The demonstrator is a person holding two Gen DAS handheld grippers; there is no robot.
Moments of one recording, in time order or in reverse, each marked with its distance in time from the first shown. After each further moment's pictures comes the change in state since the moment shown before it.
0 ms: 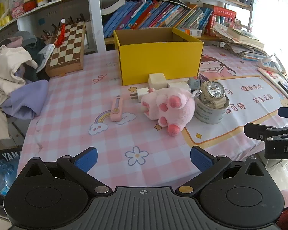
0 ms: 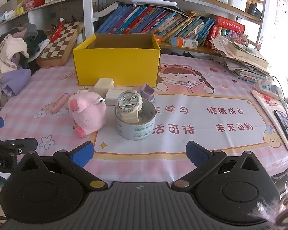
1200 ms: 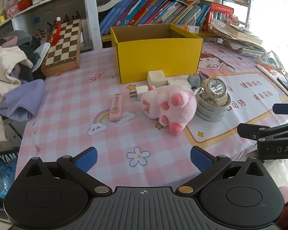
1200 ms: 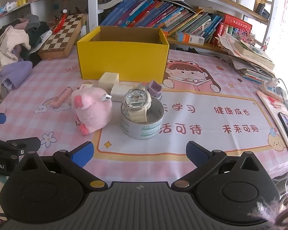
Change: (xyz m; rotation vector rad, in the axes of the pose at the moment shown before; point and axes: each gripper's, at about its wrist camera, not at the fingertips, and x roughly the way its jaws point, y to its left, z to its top) left arm 0.010 0.006 0.003 0.020 0.025 -0.026; right arm 0.015 0.013 0.009 -0.035 0.050 0.007
